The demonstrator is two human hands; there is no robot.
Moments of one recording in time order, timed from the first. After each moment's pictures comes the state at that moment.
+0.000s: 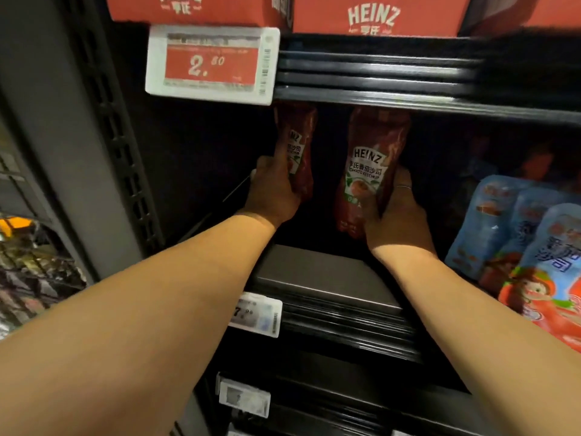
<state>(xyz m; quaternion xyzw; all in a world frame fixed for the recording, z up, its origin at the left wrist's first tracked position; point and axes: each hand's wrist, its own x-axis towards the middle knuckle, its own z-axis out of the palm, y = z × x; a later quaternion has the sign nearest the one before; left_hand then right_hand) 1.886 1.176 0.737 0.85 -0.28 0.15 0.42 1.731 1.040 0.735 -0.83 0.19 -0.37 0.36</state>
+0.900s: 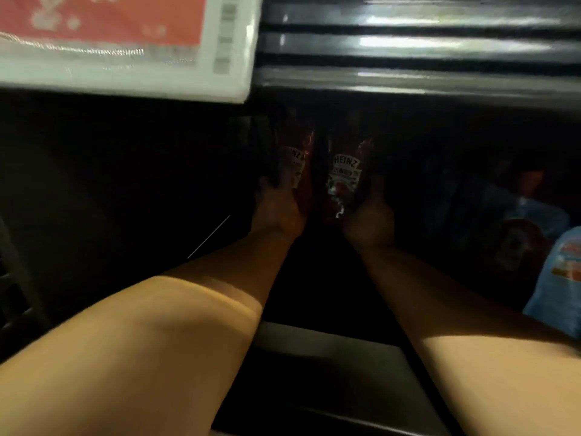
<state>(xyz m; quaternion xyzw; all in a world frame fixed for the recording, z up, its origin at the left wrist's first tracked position) 1.967 1.104 0.736 0.90 -0.24 0.14 0.34 1.887 0.981 0.728 -0.78 0.23 -0.40 0.42</state>
